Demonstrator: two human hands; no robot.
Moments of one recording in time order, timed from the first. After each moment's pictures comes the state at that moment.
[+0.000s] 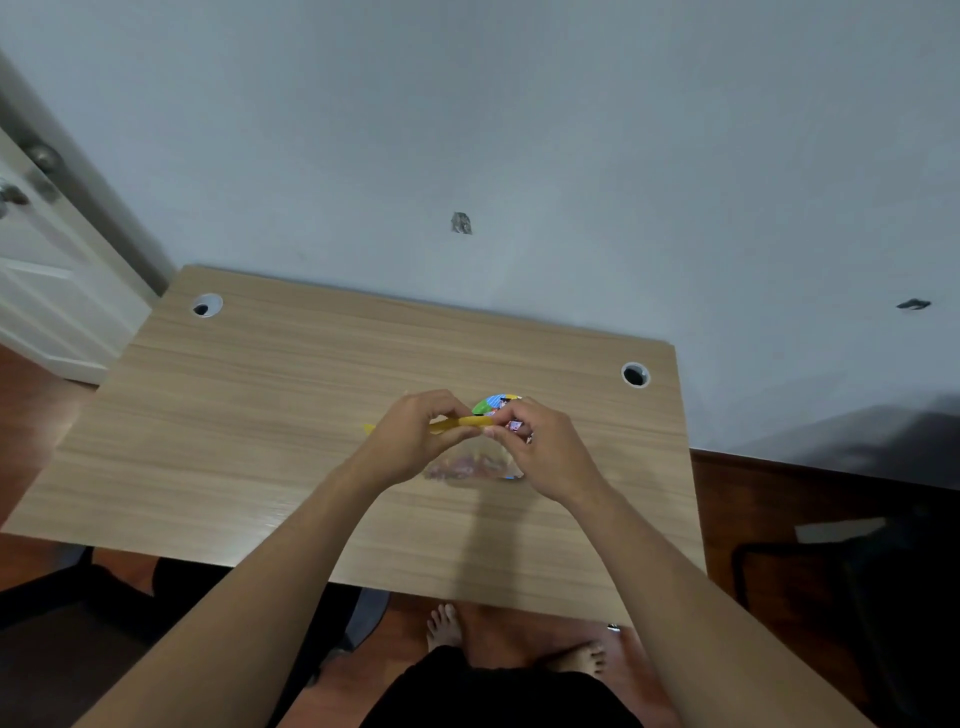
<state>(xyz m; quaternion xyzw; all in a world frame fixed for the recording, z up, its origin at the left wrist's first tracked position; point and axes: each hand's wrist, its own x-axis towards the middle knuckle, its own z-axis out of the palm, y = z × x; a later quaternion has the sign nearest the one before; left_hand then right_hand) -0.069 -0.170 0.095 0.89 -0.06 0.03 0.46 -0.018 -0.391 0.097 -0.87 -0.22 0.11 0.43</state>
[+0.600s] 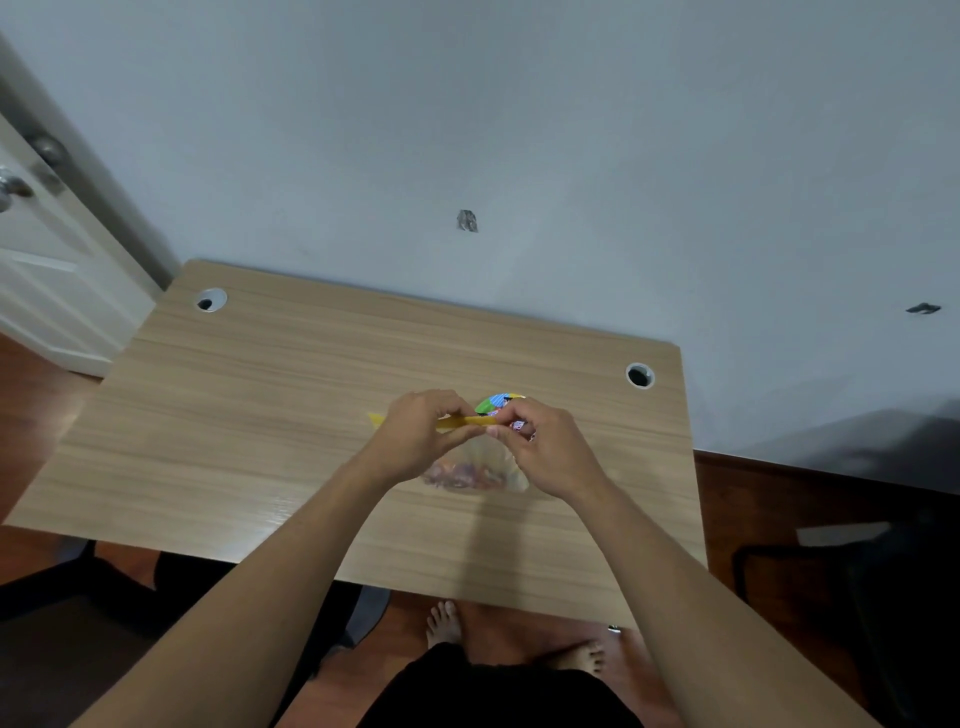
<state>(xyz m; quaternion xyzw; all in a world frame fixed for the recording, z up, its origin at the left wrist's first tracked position) -0.061 -0.166 0.074 0.91 -0.03 0.02 0.41 -0.013 -0.388 0.098 -0.87 -0.21 0.14 0.43</state>
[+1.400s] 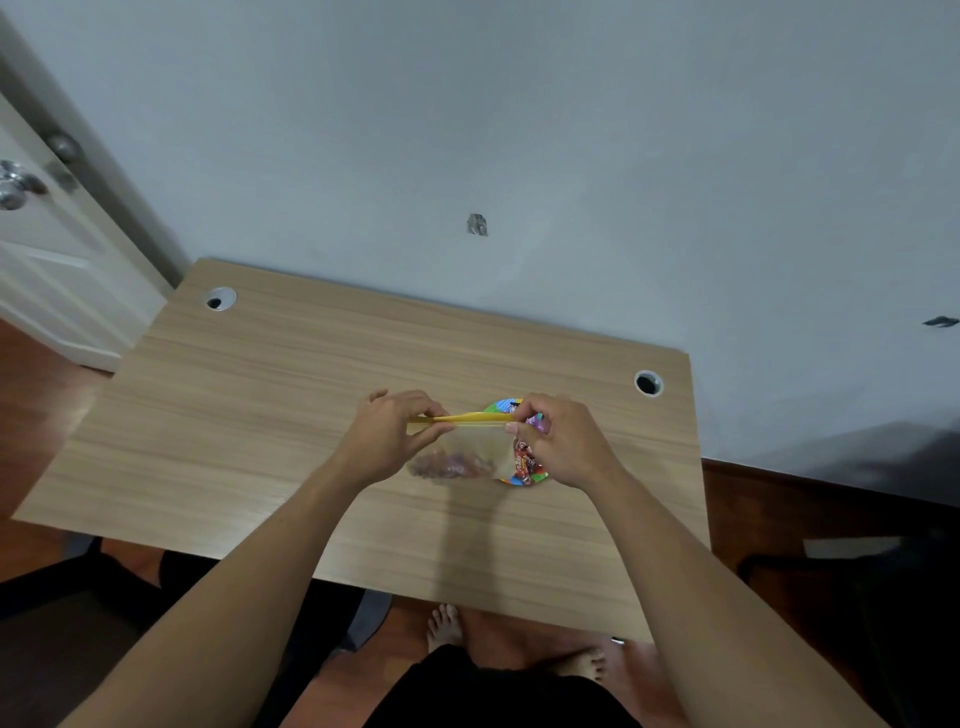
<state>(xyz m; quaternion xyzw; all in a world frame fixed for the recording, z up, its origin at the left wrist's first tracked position) -0.069 -0.124 0.056 0.95 0.01 0.05 0.31 0.017 -0.392 0.094 -0.90 -0.20 0.15 0.35</state>
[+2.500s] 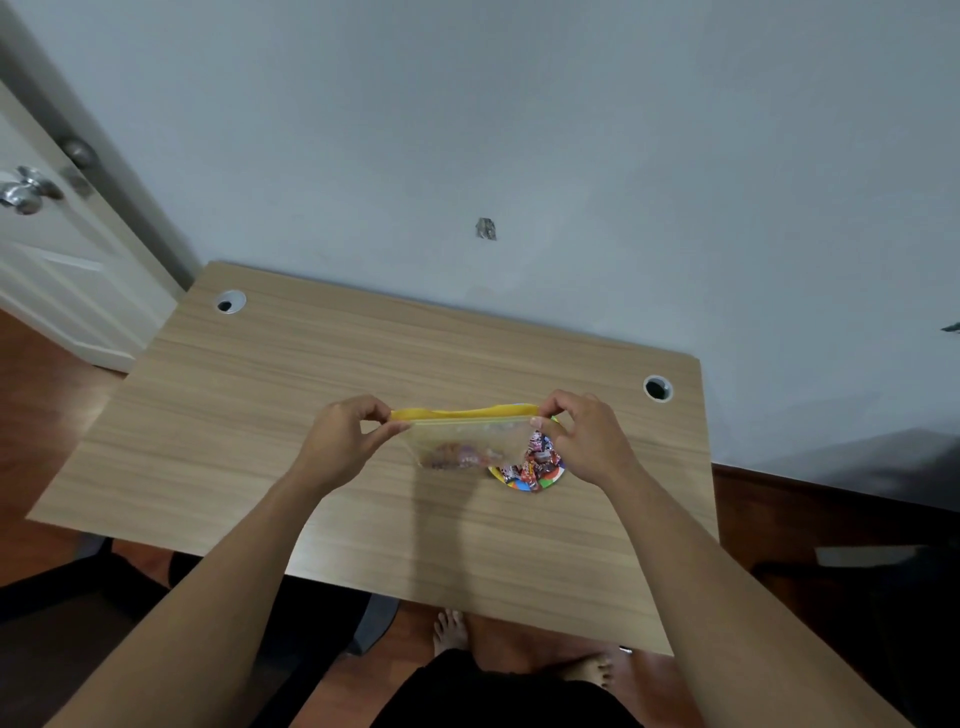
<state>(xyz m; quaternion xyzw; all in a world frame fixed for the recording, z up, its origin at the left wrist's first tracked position) -0.093 -0.076 0.060 0.90 0.14 0.05 0.40 0.038 -0.404 0.083 -0.91 -0.19 0.13 0.33</state>
